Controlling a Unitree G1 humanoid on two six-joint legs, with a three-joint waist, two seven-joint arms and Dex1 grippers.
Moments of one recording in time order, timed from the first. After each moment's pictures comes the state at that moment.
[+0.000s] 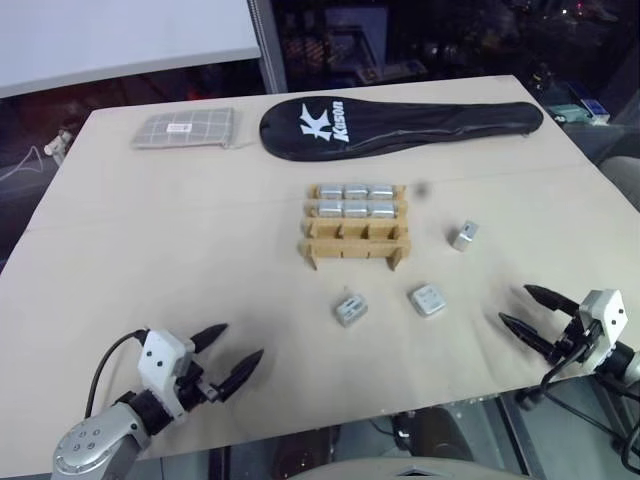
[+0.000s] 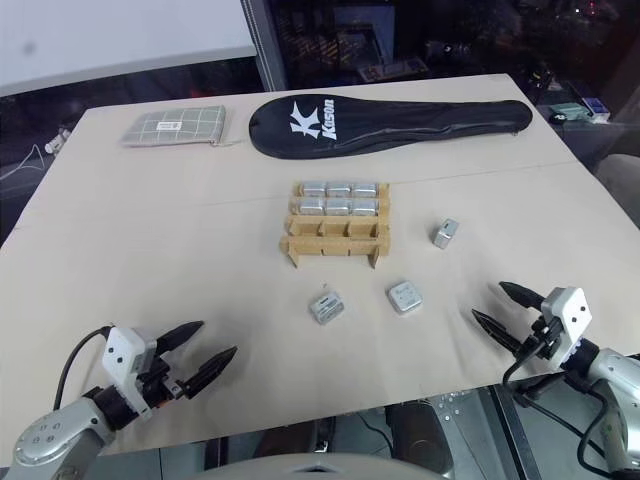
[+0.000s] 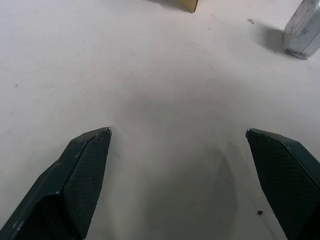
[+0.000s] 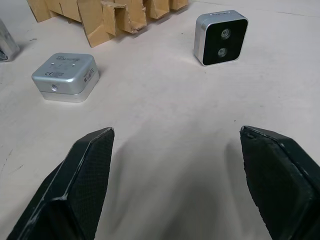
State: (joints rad) left arm 0.56 0.52 0.33 -0.37 -0.44 0.16 -0.81; right arm 0.24 -0.58 -0.32 -0.03 0.48 -0.03 1.02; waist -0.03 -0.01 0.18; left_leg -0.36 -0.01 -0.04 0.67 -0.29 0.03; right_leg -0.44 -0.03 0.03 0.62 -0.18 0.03
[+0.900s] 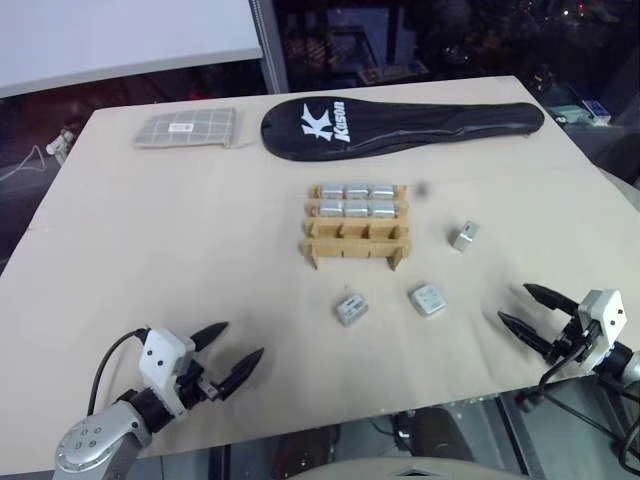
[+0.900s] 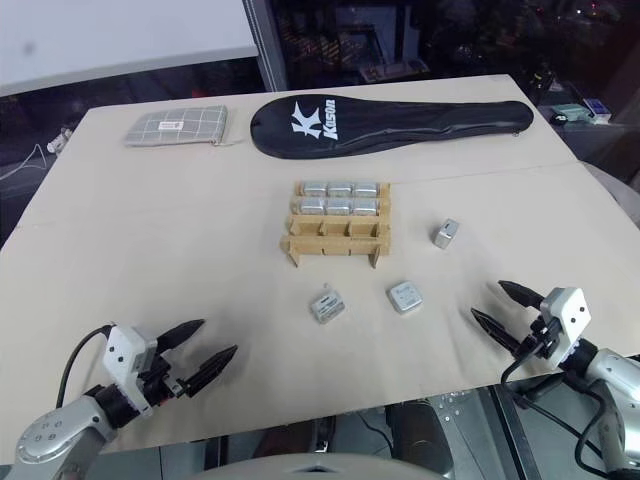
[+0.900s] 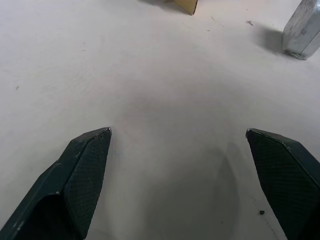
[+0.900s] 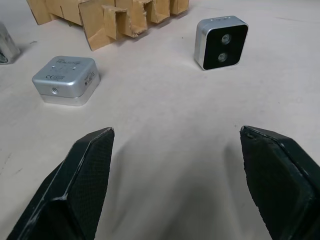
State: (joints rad) left arm 0.54 0.52 0.33 -0.34 -0.43 0.13 -0.83; right arm 0.24 -0.57 -0.32 -0.02 0.48 -0.05 1.01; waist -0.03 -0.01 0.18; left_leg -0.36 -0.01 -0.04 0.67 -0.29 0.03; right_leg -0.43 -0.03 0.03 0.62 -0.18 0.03
